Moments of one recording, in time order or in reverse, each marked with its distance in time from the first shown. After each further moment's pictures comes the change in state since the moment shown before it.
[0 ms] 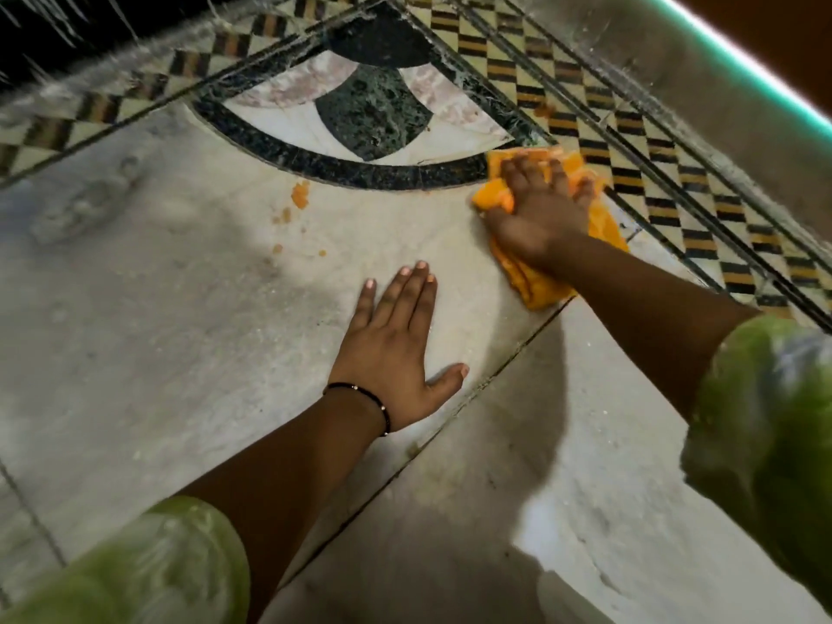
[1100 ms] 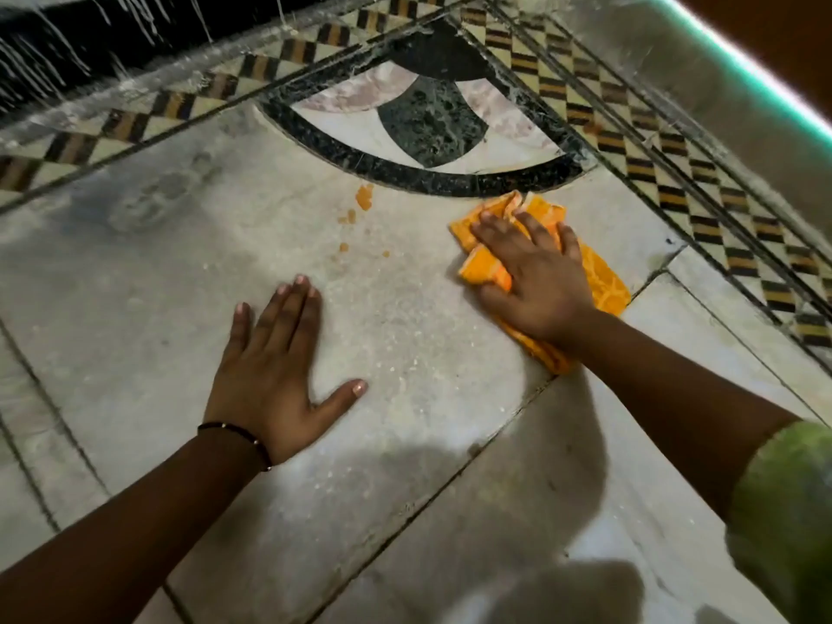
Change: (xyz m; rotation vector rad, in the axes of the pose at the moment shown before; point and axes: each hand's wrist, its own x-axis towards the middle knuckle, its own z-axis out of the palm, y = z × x) left_hand -0.092 -0.122 -0.023 0.046 0.013 -0.227; right_hand -0.066 -0.054 0.022 -0.022 0.100 -0.303
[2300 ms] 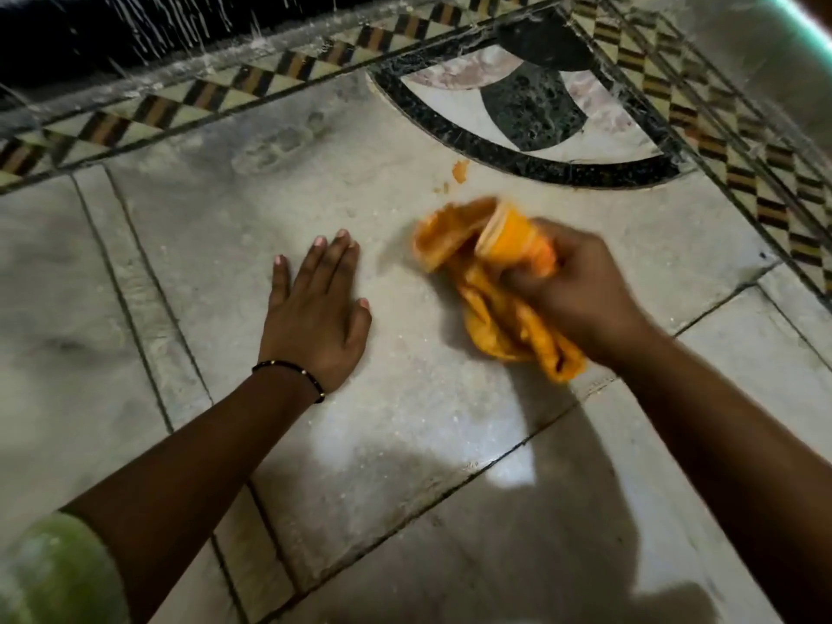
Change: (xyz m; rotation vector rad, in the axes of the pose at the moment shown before) left_hand -0.014 -0.032 0.003 -0.106 0.132 -0.189; right_hand -0.032 -0.114 -0.049 0.958 0.053 -0.030
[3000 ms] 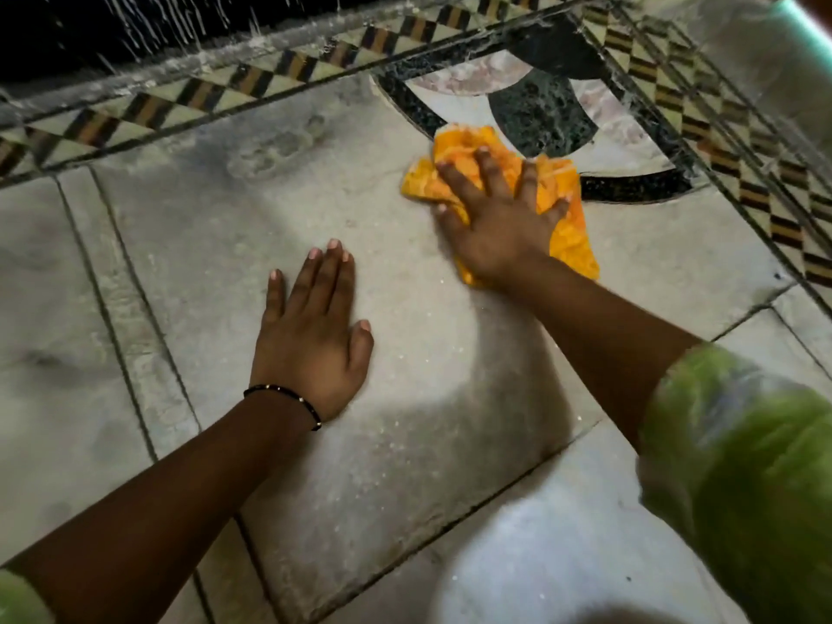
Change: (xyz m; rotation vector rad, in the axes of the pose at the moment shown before) left_hand -0.002 0.002 0.002 0.061 -0.010 -0.008; right_hand 0.114 0.043 0.050 -0.867 -0.028 0.103
